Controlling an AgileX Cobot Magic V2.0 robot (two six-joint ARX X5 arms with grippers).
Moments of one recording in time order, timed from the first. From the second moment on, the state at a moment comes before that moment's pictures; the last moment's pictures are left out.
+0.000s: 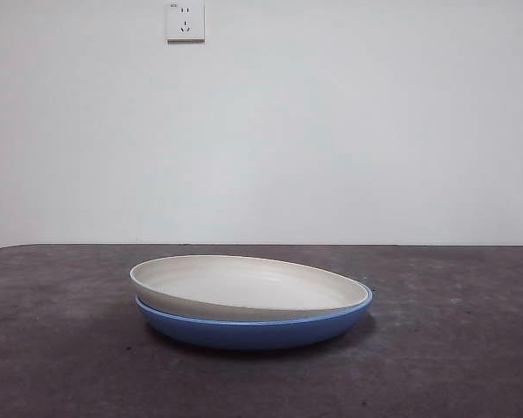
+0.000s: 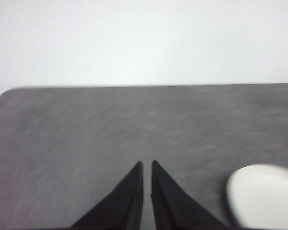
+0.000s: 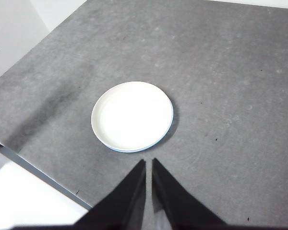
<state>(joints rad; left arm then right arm) -0.09 0.26 0.38 -0.24 0.09 -0.04 0.32 0.63 1.42 -1.33 -0.28 0.10</state>
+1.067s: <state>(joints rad) -0.01 0.00 0.03 -0.18 -0.08 -0.09 0.32 0.63 1.42 -1.33 -0.28 0.10</state>
